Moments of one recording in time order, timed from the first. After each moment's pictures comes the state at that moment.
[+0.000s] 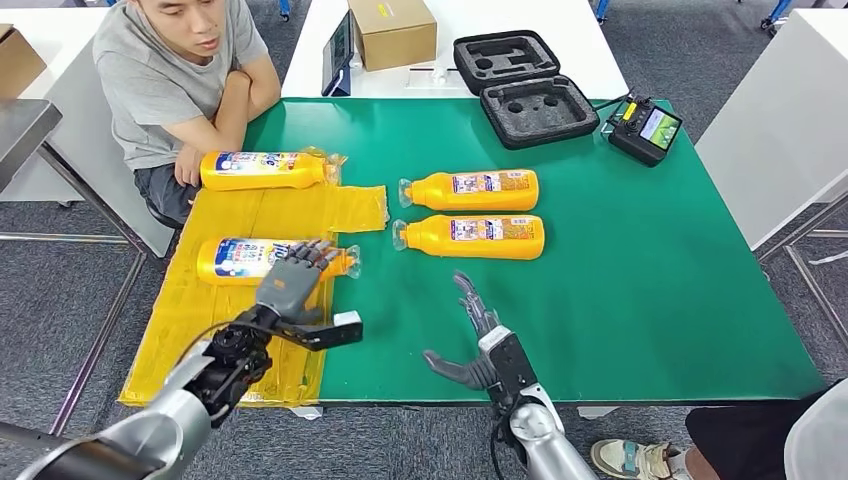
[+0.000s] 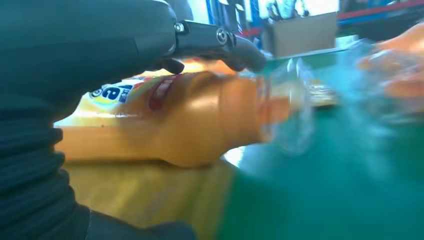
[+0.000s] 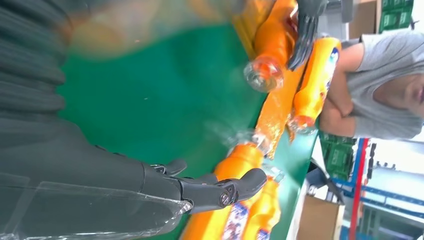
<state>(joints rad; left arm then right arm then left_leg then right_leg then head) -0.58 -0.05 -0.30 -0.53 -1.15 0.47 -0.42 -0.21 0.09 0.19 -0.93 0.09 -0.13 -0.70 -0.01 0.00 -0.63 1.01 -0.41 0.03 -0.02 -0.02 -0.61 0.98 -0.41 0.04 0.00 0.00</state>
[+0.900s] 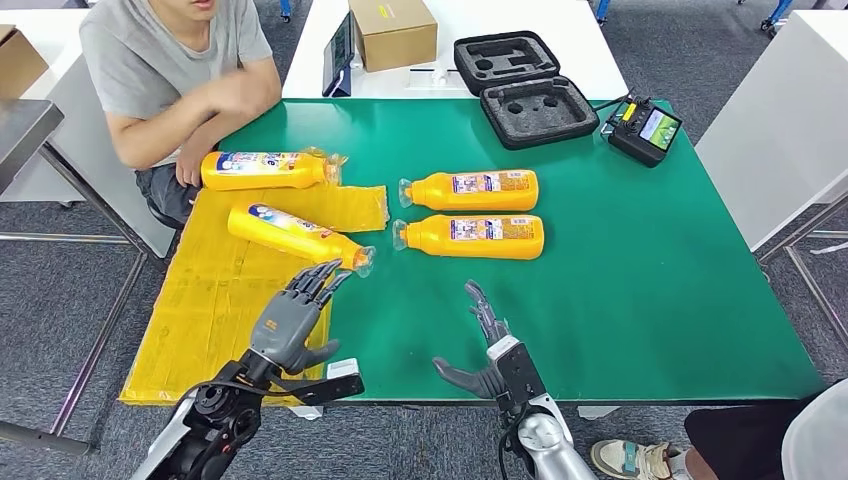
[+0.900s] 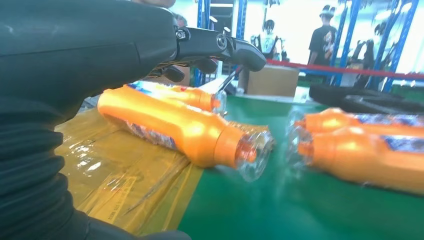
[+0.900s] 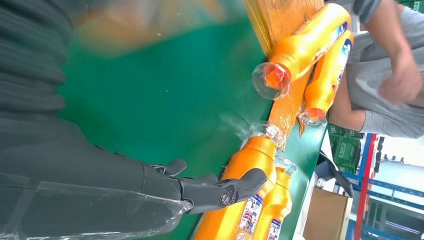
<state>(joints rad) -0.19 0.04 -0.33 -1.24 -1.03 0.37 -0.41 -0.18 0.08 0.16 -0.95 0.12 -0.14 -0.70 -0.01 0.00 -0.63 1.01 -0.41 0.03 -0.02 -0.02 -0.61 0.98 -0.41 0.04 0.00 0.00</state>
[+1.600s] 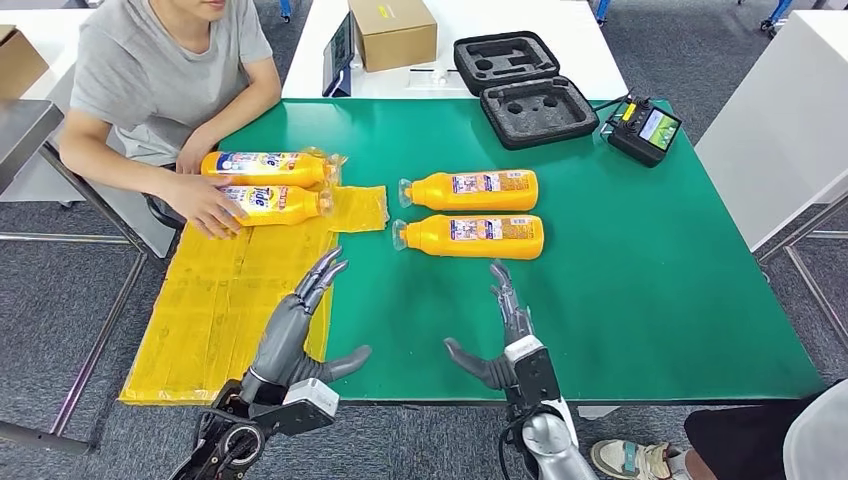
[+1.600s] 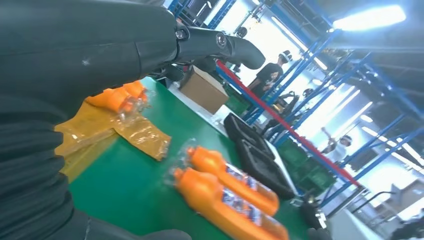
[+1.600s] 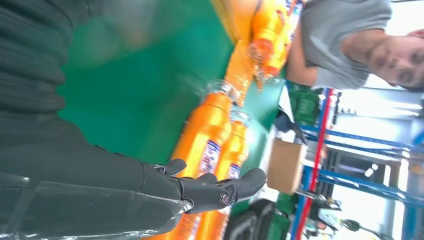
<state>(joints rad) -0.06 -0.03 -0.33 -1.51 -0.53 0.33 -0.64 -0.11 0.07 0.16 -1.17 0.11 -0.29 -0.70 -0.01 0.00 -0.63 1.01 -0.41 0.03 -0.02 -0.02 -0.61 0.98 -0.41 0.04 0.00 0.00</state>
